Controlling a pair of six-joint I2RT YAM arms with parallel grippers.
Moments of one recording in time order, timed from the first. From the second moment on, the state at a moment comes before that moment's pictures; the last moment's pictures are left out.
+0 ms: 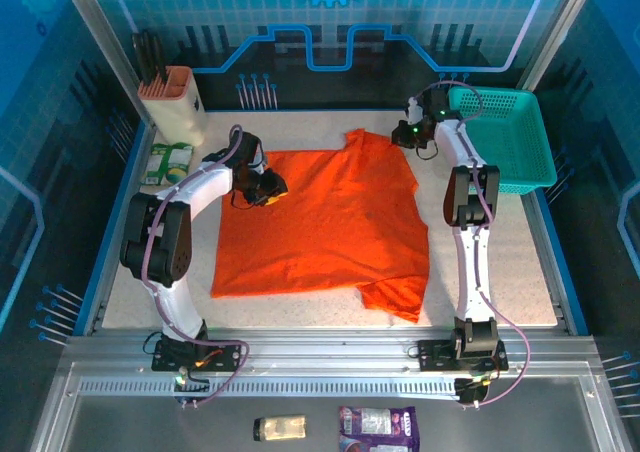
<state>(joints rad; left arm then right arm) -0.19 1.84 1.29 -0.57 0.41 -0.68 0.02 2.61 2.38 -0.78 -0.47 0.16</state>
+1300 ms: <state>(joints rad) -0.19 1.84 1.23 -0.57 0.40 -0.68 0.23 2.19 1.77 -0.76 -0.49 0.33</state>
